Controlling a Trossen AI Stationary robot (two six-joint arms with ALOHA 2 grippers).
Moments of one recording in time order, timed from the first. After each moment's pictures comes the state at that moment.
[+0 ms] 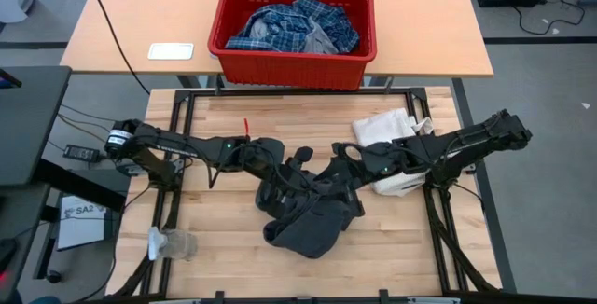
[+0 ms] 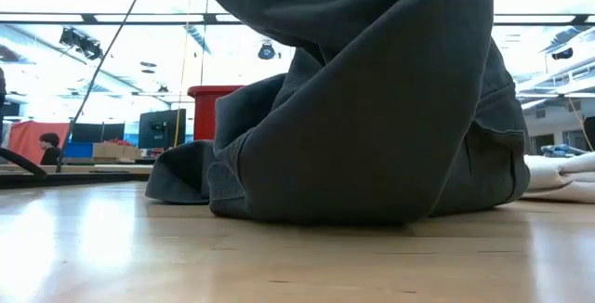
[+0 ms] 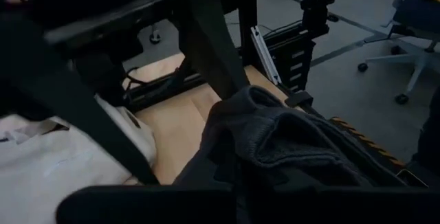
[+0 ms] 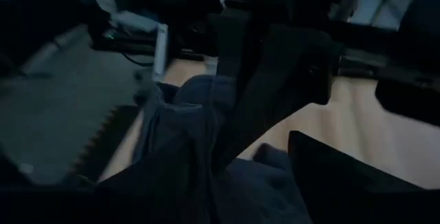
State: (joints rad) left arm -0.15 1.57 1.34 -0.11 0.23 0.25; right arm 0.23 1.34 1.18 -0.26 0.00 0.05
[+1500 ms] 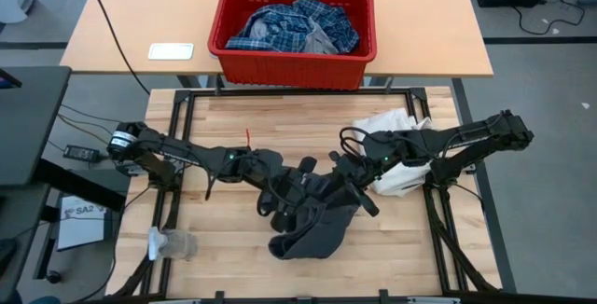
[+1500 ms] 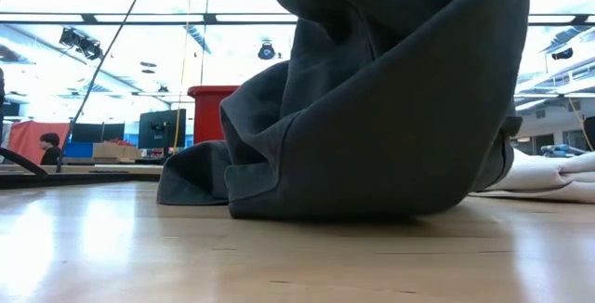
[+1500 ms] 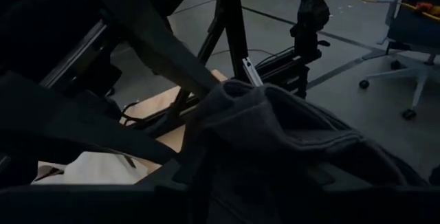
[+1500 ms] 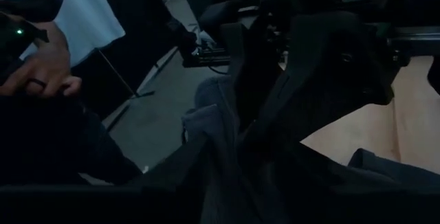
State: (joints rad) left arm -0.18 1.61 1.35 0.03 0.17 0.27; right arm 0.18 1.34 1.17 -0.20 -0.37 0.26
